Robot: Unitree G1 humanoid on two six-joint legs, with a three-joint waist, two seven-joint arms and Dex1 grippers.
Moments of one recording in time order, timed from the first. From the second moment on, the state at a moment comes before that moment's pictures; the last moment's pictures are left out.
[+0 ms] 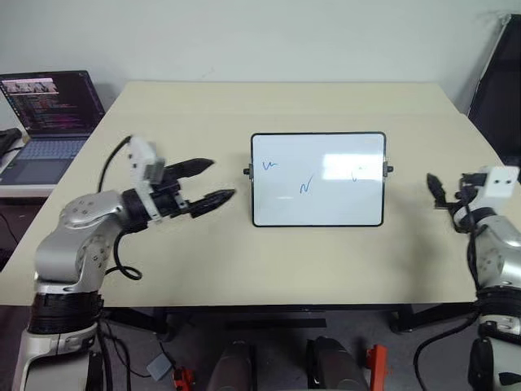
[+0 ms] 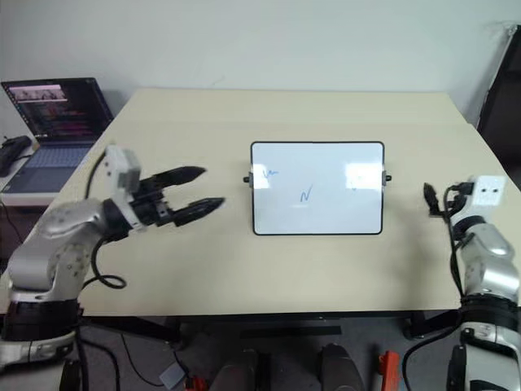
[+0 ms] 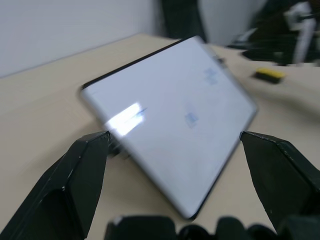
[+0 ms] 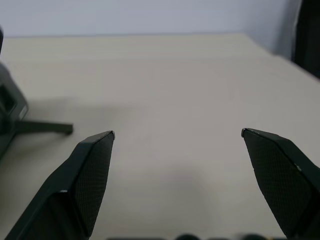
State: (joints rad) left arm -0.48 0.65 0.06 -0.19 -0.62 0.52 -0.98; right arm -0.45 -0.65 -0.41 0.43 0.34 0.19 0.39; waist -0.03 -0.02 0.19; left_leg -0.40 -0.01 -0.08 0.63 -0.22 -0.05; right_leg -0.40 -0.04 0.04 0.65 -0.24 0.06
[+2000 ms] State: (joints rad) left arm -0.47 0.41 -0.24 -0.20 -0.46 0.47 -0.97; right arm -0.53 -0.75 -0.38 0.82 0.32 0.25 0.61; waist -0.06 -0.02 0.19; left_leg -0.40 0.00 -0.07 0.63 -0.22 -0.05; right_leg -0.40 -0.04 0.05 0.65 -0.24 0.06
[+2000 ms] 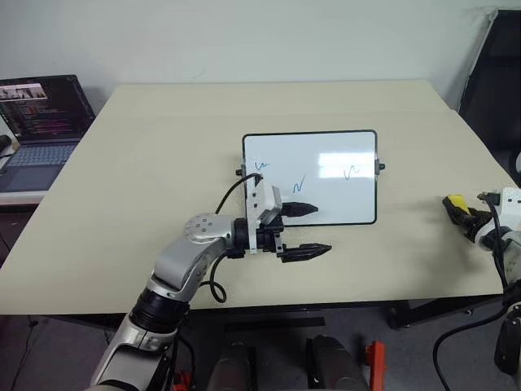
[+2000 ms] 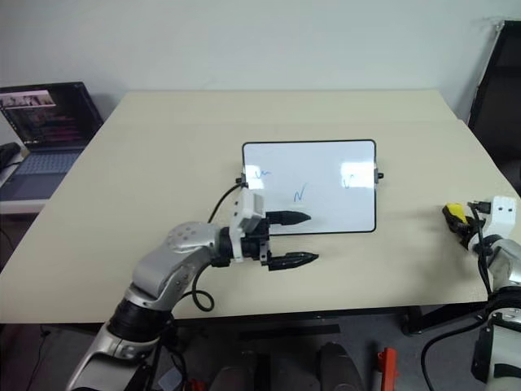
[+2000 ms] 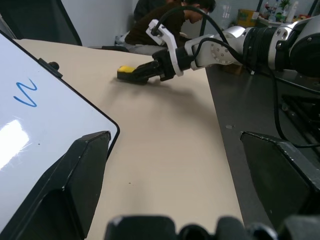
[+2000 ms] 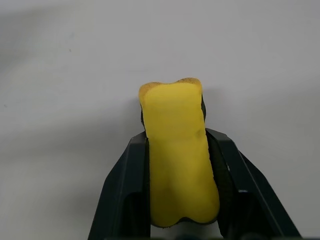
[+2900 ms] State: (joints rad) left arm -0.20 0.59 0.17 -0.16 -0.42 0.29 -0.79; right arm -0.99 -0.20 0.24 0.68 0.06 -0.06 0.63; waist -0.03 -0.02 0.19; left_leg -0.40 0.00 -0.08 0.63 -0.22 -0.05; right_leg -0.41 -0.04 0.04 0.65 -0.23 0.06
